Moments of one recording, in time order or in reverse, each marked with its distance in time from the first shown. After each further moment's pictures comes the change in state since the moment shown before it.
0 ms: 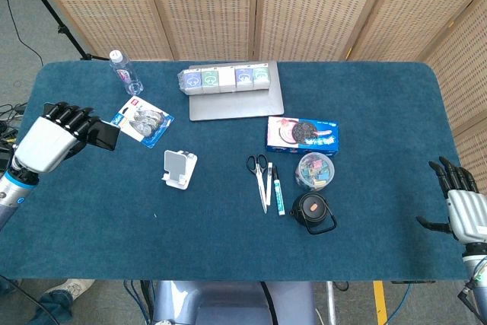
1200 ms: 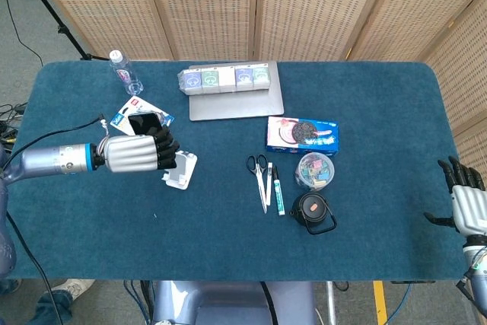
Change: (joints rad) left arm -0.385 -0.036 0.359 0.257 0.320 0.014 0.090; right arm 0.027 -0.070 0.028 0.102 0.125 -0.080 -0.088
